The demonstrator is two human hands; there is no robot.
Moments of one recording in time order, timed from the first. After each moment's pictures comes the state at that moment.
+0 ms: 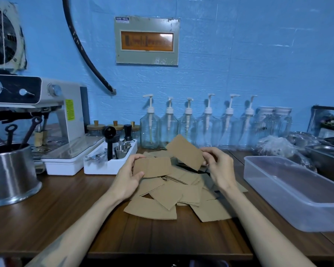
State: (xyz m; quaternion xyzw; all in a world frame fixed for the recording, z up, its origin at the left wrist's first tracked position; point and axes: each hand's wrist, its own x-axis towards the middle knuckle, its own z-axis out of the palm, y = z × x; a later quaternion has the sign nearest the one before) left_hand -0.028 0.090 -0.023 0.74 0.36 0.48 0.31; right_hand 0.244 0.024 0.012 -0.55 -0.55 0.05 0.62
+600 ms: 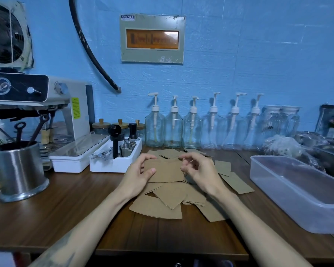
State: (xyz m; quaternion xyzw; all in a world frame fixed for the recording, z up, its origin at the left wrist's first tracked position) left_hand -0.024 0.087 -0.021 0.75 0.32 0.47 0.33; right_hand 0.200 0.027 0.004 -0.51 -0.69 0.12 0.51
